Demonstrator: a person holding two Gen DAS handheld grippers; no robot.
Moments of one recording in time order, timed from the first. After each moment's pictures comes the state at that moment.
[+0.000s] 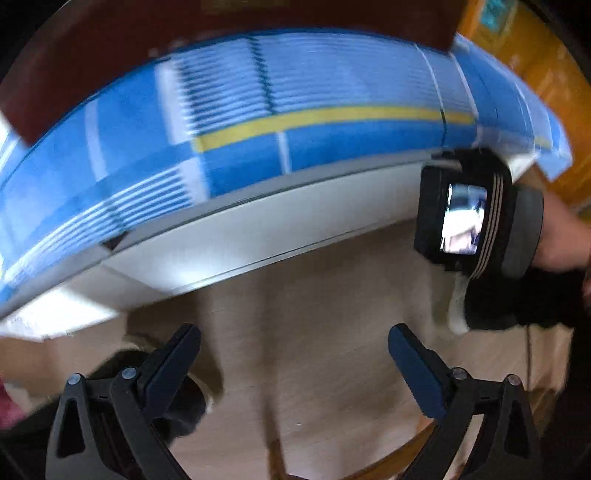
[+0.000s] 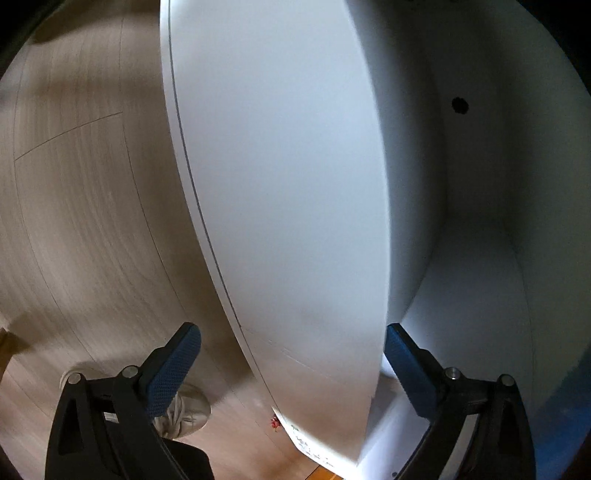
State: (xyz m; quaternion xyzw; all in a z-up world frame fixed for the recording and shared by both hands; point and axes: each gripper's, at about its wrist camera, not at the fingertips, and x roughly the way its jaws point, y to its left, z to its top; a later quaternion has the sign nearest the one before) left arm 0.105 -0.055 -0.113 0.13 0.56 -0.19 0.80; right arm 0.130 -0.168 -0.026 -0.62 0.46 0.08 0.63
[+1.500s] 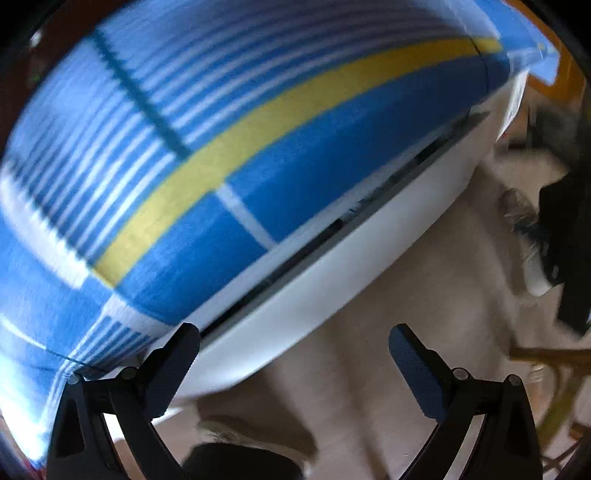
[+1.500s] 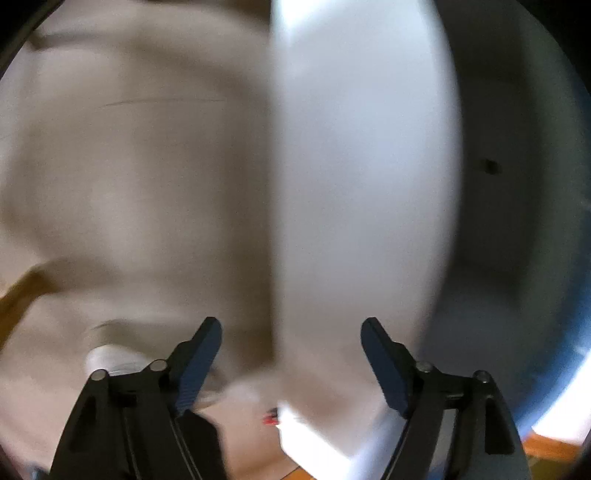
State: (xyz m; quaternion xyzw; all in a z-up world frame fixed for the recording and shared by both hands) left arm 0.153 -0.066 -0.147 0.33 0.46 -0.21 0.80; right arm 0.085 -0.143 -0.021 -0.68 0.40 0.11 0.61
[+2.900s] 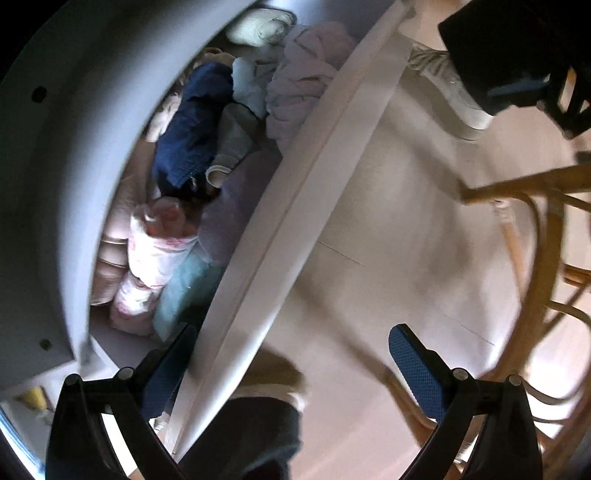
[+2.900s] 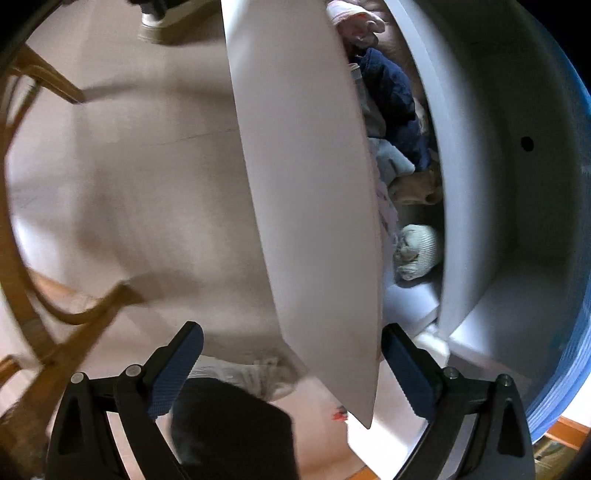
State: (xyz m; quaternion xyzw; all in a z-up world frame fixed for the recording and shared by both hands) left arm 0.094 -0.058 -0.177 0.44 0.57 -0.33 0.61; right arm 0.052 -0.125 -0.003 -0.55 0.54 0.24 0.59
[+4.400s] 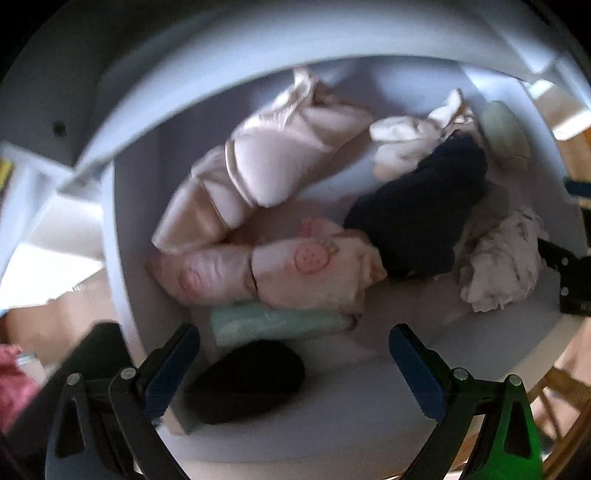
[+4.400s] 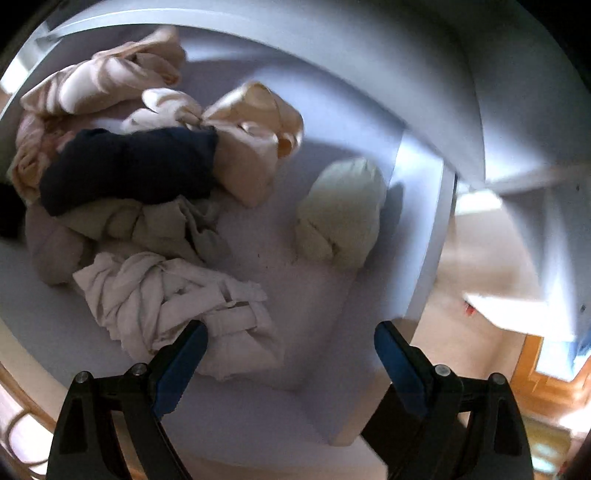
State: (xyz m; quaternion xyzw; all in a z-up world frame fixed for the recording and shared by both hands) left arm 0.138 0.006 -0.180 0.16 0.68 -0.10 0.71; right arm 0.152 -0.182 -0.005 -0.19 0.69 0.02 0.70
